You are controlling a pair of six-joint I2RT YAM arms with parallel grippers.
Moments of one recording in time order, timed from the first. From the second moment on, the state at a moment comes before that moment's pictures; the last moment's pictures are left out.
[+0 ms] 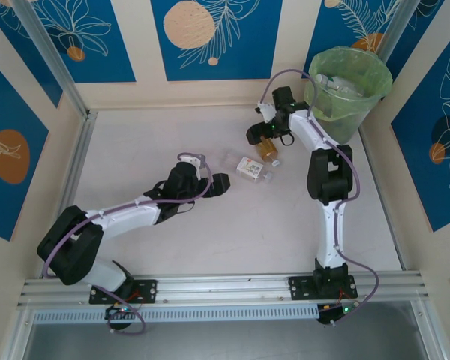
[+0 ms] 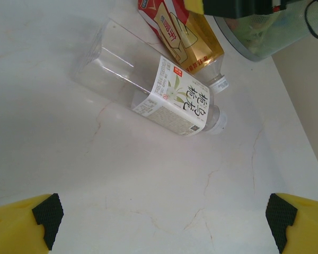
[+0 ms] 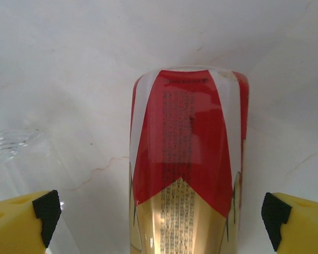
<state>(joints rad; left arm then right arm) -0.71 1.46 0.75 0.18 0.06 -0.70 0.20 2.27 2.02 -0.87 -0.26 -0.20</state>
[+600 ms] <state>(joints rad) -0.71 1.46 0.75 0.16 0.06 -0.70 0.23 2.44 2.17 -0.99 -0.13 -0.16</state>
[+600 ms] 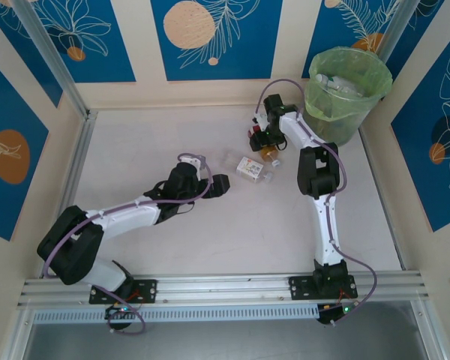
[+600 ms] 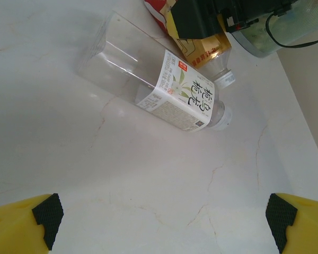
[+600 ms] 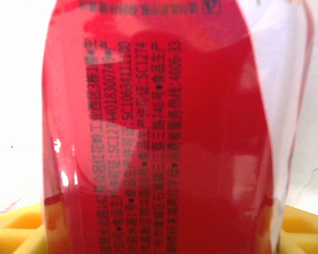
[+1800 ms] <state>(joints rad) -0.71 1.49 0.76 0.16 0.09 -0.70 0.23 2.02 1.87 -0.80 -0.20 -0.12</state>
